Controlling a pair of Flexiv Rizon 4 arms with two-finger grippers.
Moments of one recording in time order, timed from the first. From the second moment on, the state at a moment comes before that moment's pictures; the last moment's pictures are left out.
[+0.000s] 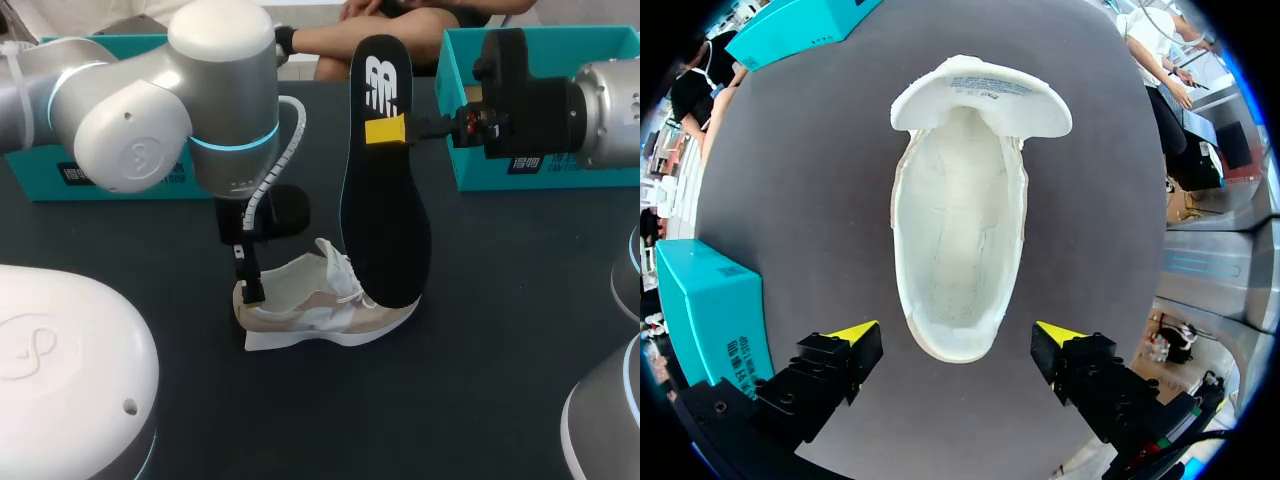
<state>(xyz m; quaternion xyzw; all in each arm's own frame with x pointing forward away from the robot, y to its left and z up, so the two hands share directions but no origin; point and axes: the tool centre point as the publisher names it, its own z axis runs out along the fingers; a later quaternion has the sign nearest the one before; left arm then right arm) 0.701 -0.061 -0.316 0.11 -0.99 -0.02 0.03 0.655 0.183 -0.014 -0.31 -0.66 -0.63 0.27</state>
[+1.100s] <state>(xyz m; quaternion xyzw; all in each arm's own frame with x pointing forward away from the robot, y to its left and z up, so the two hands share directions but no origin) 0.748 -0.094 -0.324 0.07 -1.00 0.02 0.02 0.655 0.183 -0.014 -0.31 -0.66 -0.63 0.27</state>
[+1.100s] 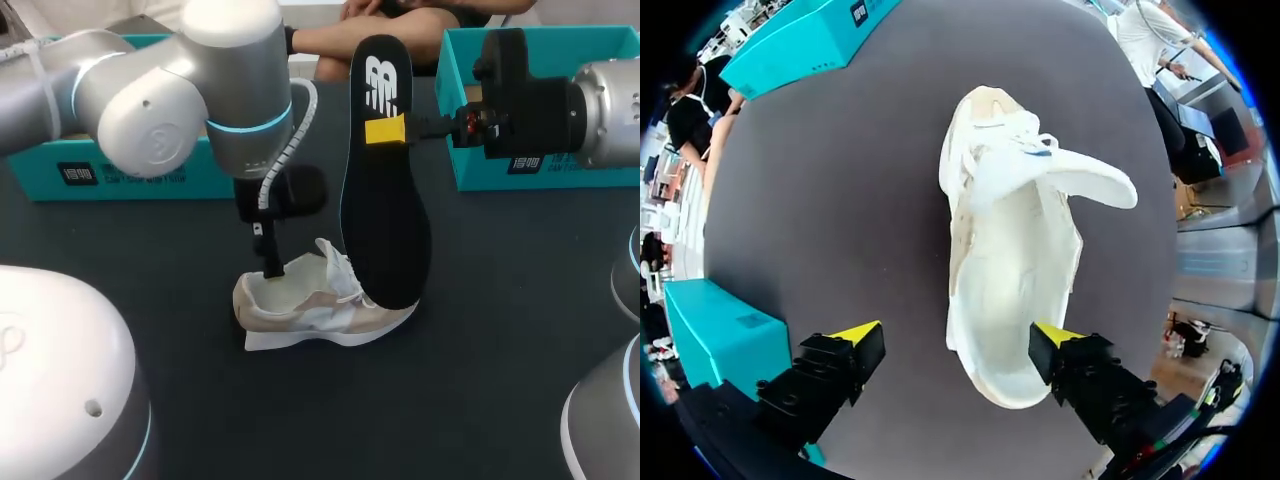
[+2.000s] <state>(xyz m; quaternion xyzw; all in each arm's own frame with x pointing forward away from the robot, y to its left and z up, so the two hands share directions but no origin) 0.750 -0.136 -0.365 0.07 -1.00 0.02 0.01 0.655 0.183 -0.014 -0.31 -0.66 -0.63 0.27</state>
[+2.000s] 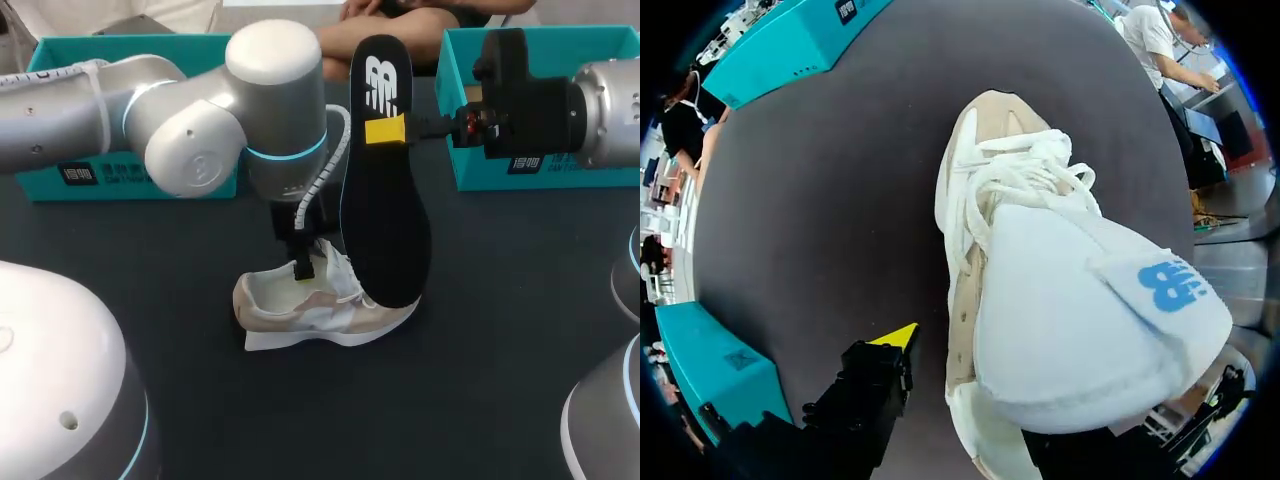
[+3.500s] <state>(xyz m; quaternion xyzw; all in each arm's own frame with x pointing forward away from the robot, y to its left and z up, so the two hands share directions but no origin) 0.731 -0.130 -0.356 -0.15 -0.97 0.06 0.18 0.655 0.183 -0.014 -0.31 -0.66 -0.63 0.27</state>
